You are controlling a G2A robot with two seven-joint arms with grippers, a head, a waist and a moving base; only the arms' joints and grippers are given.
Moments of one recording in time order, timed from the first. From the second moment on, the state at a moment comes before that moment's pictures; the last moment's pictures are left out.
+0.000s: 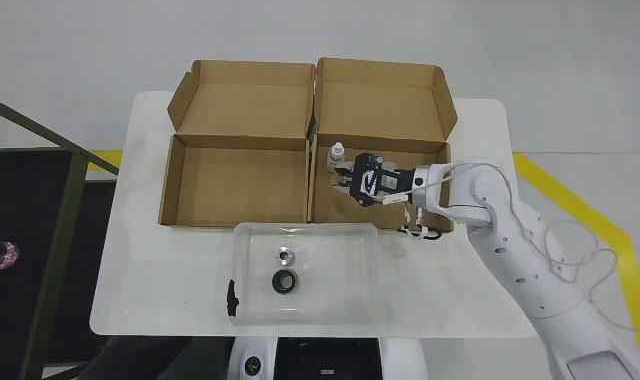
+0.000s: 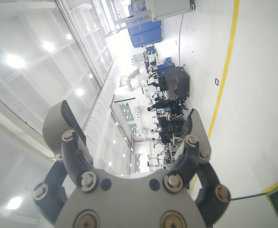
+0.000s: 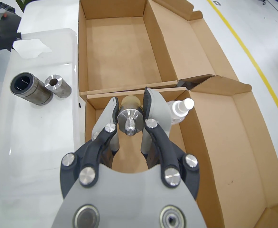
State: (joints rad) left arm -0.29 -0.19 -0.48 -1.38 1.96 -0.31 0.15; right arm -0.85 -1.09 0.99 -1.63 -1.09 -0.85 0.45
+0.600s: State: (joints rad) left arm -0.29 -0.19 -0.48 -1.38 1.96 -0.31 0.15; right arm -0.67 -1.14 0.81 -1.45 -1.09 -0.82 0.70
